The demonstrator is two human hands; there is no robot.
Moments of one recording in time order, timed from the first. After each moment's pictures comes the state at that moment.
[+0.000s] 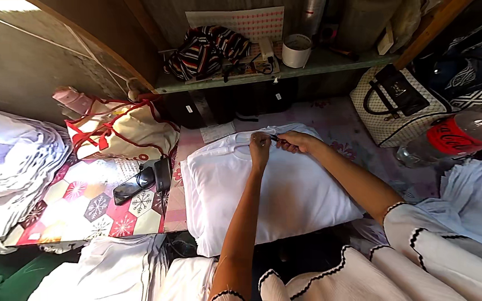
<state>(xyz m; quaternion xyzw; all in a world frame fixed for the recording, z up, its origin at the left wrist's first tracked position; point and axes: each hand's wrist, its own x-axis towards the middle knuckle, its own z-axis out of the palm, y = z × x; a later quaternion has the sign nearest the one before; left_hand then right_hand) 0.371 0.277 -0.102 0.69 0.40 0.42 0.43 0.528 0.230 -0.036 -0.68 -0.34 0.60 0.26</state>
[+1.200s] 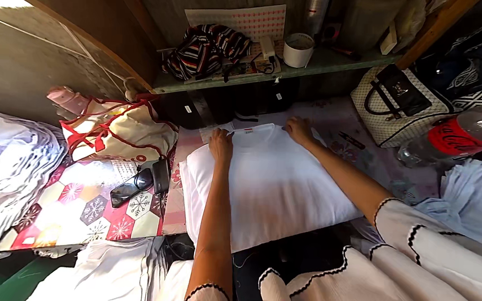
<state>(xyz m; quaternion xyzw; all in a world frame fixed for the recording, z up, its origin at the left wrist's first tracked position) 0.274 0.362 -0.084 0.81 0.51 0.27 0.13 0.575 0.261 -0.097 -0.75 -0.62 0.08 0.23</state>
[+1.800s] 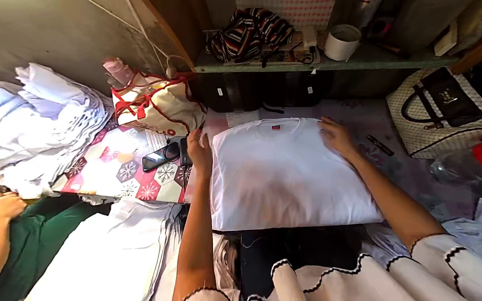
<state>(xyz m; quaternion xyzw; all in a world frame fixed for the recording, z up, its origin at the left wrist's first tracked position) 0.115 0.321 -0.073 0.72 0.58 0.37 0.10 0.578 0.194 -0.083 -0.70 -0.64 0.10 0.30</state>
